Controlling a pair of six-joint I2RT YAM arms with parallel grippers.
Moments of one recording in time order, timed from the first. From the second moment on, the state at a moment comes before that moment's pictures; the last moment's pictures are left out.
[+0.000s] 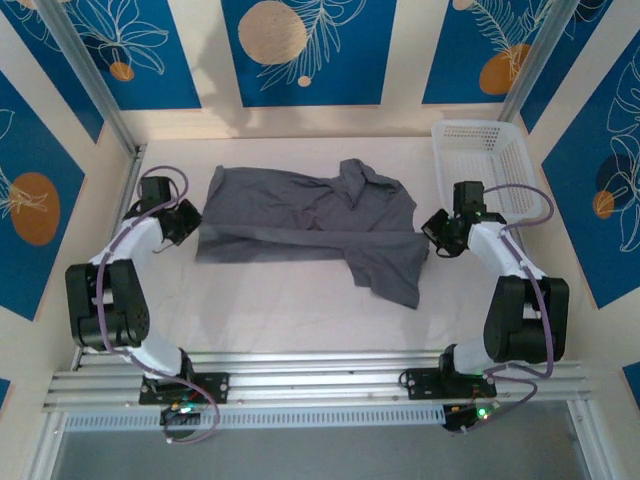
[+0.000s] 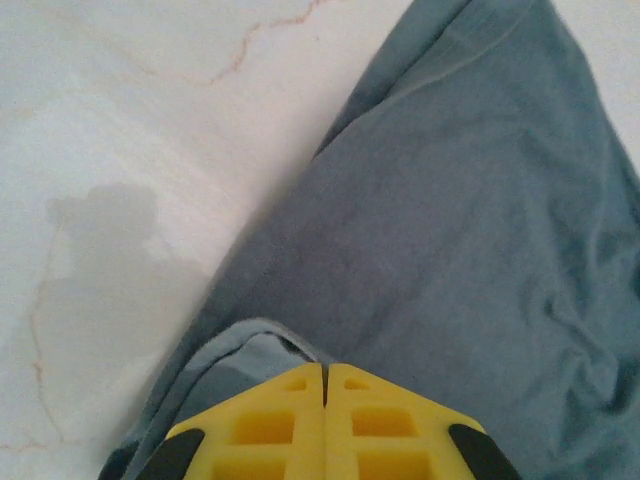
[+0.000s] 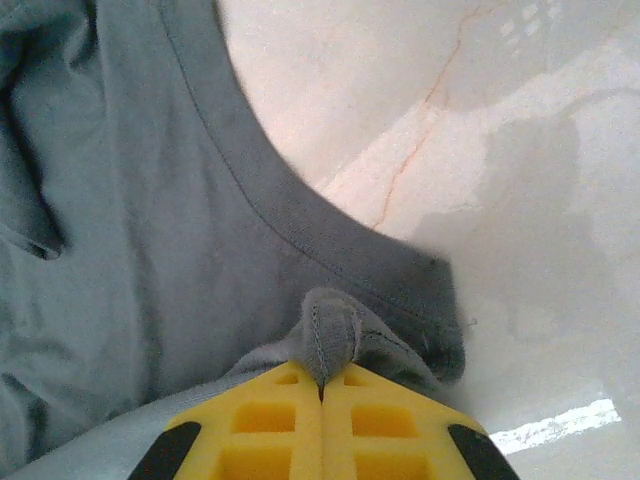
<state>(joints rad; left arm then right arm) 0.11 1.59 1.03 -0.40 0.20 -0.67 -0.07 1.45 0.95 -0.58 -0.18 0.73</state>
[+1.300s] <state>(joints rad) 0.12 1.46 1.09 -0.55 0.06 -0.67 -0.01 1.43 1.09 -0.68 -0.15 0.68</state>
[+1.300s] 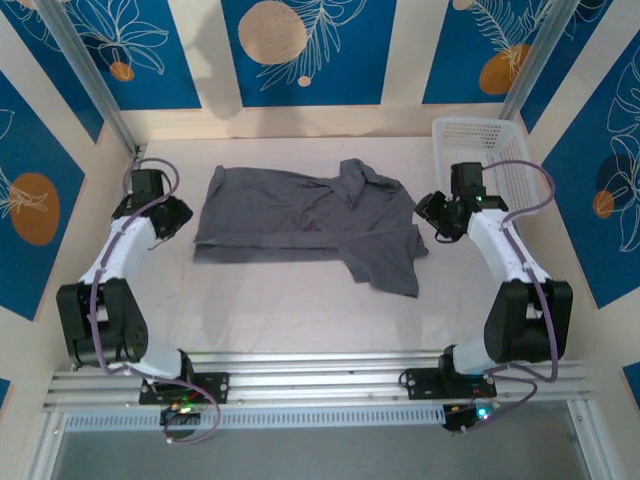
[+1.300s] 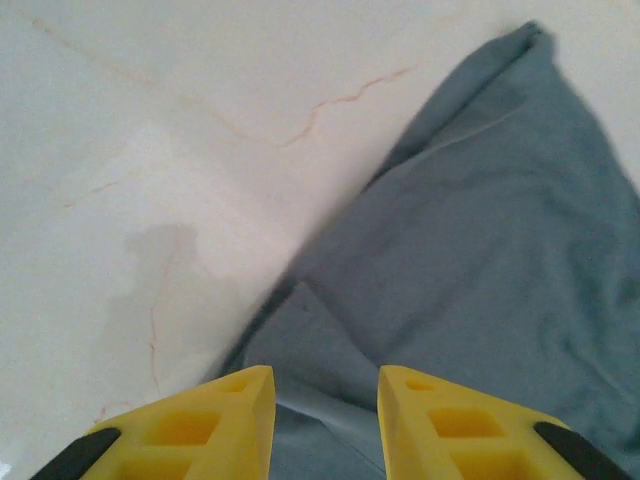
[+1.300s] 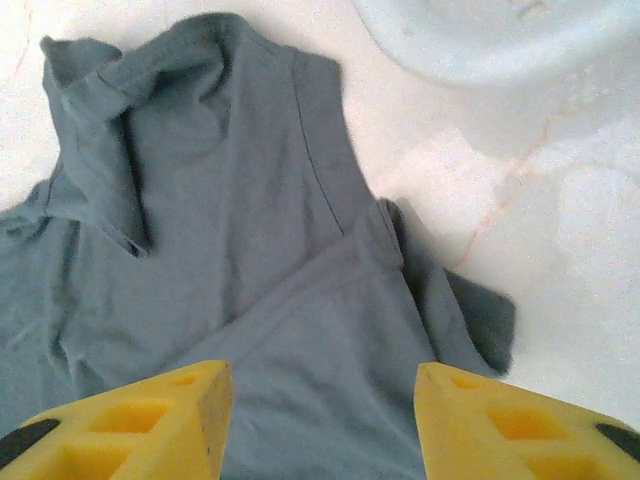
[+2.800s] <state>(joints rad) -0.01 1.28 0.99 -0.60 0.19 -0.45 0.15 2.11 1.85 -0.75 -0.26 0.98</state>
